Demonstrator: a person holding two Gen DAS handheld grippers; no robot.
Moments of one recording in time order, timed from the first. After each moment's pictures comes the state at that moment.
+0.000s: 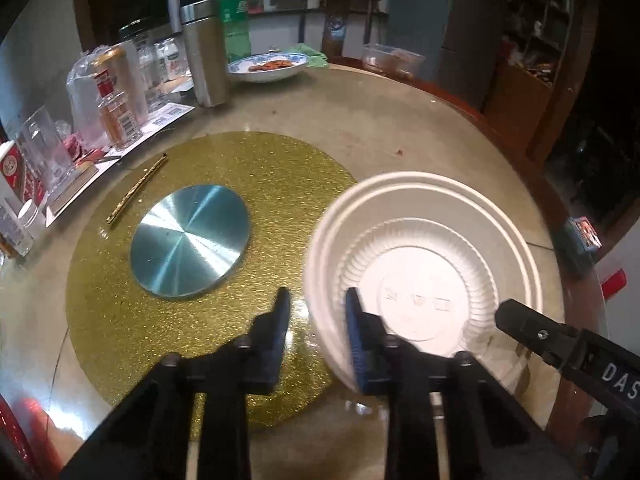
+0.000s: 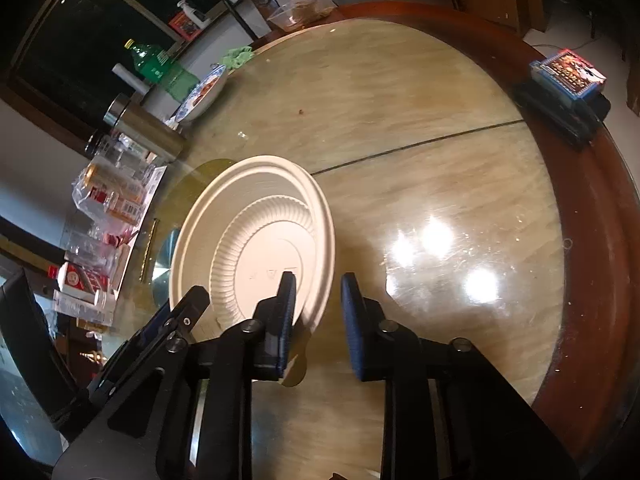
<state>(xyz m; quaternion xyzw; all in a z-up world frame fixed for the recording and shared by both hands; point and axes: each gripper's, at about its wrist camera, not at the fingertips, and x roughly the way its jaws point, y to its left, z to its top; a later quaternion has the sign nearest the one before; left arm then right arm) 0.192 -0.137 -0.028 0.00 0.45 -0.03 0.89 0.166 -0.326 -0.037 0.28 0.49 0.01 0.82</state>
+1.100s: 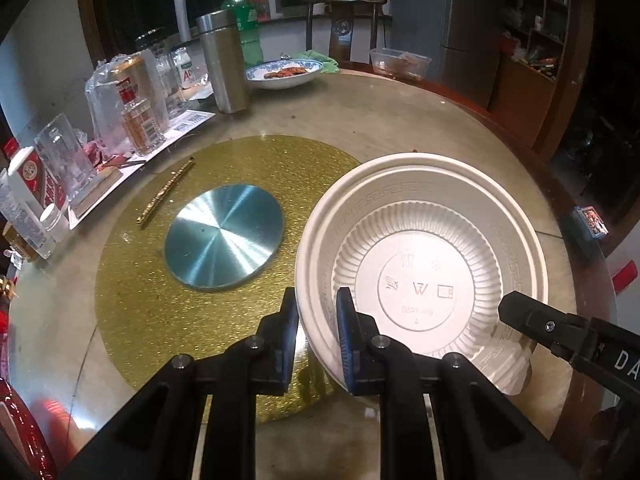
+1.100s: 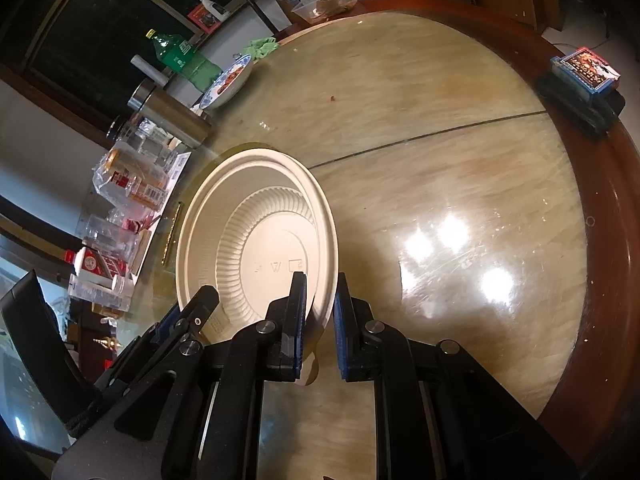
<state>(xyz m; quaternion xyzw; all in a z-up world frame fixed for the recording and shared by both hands) 0.174 -0.119 -0.021 0.02 0.44 -0.01 0.90 0.157 -0.304 -0.032 0.29 0.49 0.05 0.82</state>
